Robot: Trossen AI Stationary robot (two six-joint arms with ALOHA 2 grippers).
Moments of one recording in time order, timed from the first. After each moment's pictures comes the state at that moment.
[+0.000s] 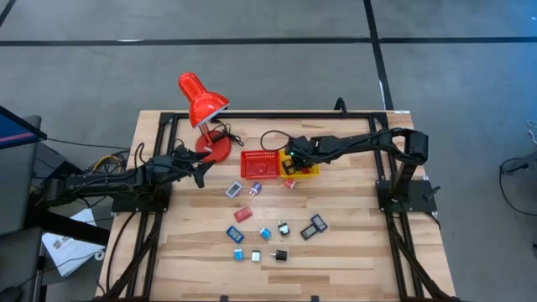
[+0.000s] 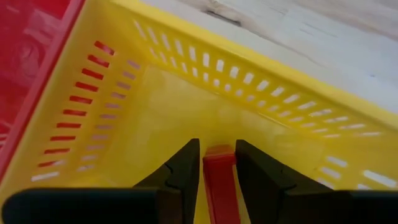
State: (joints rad) left arm 0.22 0.36 0.01 0.14 -0.37 -0.27; right arm -0.25 1.81 1.08 -0.49 0.21 0.78
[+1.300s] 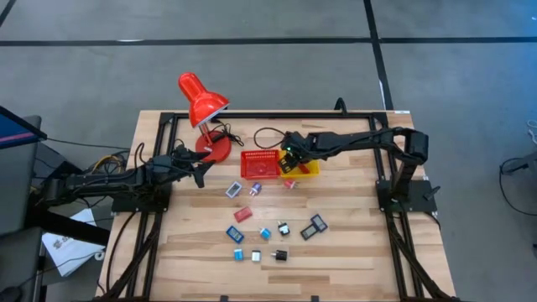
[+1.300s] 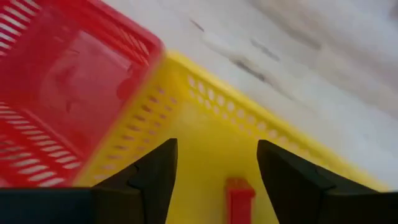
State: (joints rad) left arm 0.22 0.36 0.01 0.14 -0.37 -0.27; right arm -0.25 1.80 1.17 -0.51 0.23 0.62
